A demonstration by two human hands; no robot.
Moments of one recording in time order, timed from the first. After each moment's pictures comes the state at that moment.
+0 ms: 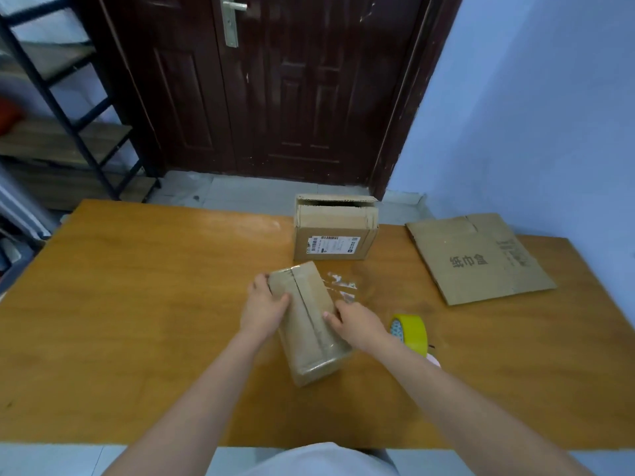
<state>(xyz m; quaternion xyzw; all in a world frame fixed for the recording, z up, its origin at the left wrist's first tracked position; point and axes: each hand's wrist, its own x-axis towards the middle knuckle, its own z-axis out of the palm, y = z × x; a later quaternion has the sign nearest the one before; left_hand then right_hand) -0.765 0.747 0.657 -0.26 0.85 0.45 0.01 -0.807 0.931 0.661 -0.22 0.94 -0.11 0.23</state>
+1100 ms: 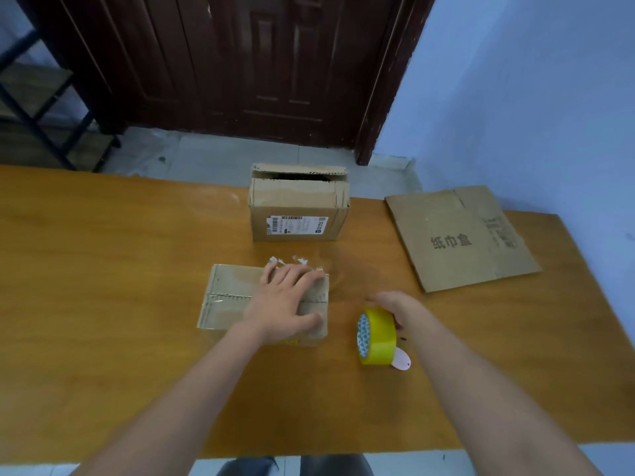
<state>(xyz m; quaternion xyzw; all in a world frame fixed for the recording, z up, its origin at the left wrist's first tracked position) -0.814 0.821 0.637 0.11 0.97 0.22 0.06 -0.893 1.037 0.645 0.28 0.81 -0.30 0.43</state>
